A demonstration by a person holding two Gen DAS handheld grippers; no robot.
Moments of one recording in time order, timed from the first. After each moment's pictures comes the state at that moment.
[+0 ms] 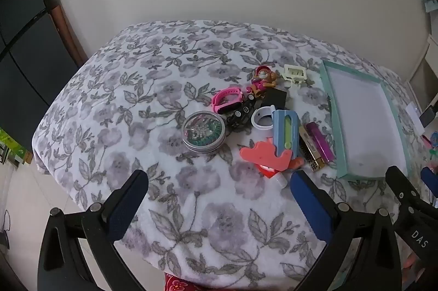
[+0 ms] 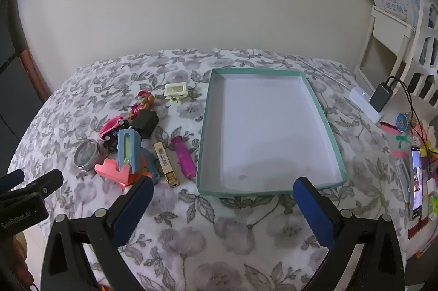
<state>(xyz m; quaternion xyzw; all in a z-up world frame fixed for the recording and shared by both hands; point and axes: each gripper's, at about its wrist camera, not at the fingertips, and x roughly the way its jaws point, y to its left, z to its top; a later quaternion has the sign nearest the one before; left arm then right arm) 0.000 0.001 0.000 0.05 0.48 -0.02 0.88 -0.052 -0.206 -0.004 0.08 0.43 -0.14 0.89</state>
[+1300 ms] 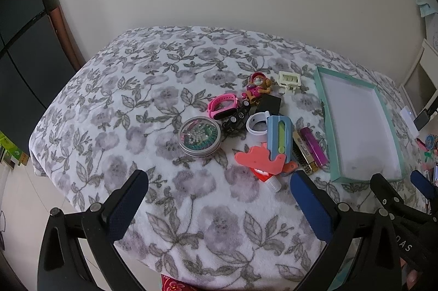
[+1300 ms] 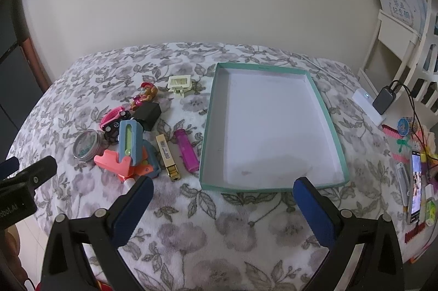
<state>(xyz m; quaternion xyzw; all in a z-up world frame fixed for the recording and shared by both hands) -0.006 -0.001 0.008 0.04 0.46 -0.04 0.88 -0.048 -0.199 -0.007 0.07 0.44 -0.13 0.88</state>
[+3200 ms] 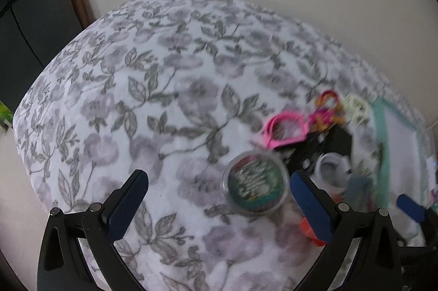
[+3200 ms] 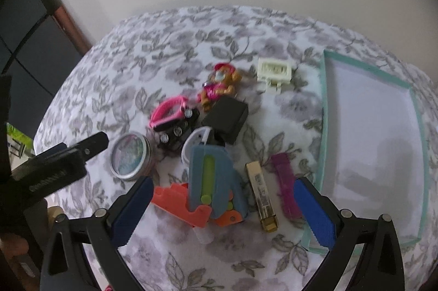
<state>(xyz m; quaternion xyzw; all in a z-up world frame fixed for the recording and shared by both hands) 0.113 0.067 -0.063 -0.03 0.52 0.02 0.85 0.080 -0.133 -0.054 0.08 0.53 0.03 0.84</state>
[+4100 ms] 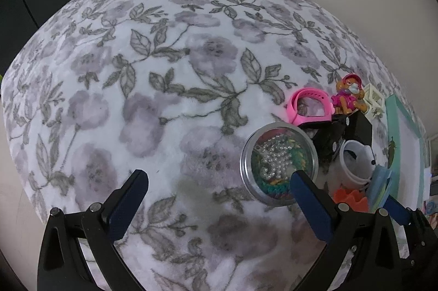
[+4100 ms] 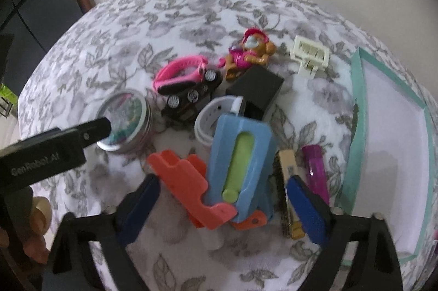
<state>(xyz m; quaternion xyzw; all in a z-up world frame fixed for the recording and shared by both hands) 0.113 0.090 -0.102 -0.10 0.57 0.02 0.82 0.089 -0.092 -0.091 -0.01 0.56 0.05 0.83</state>
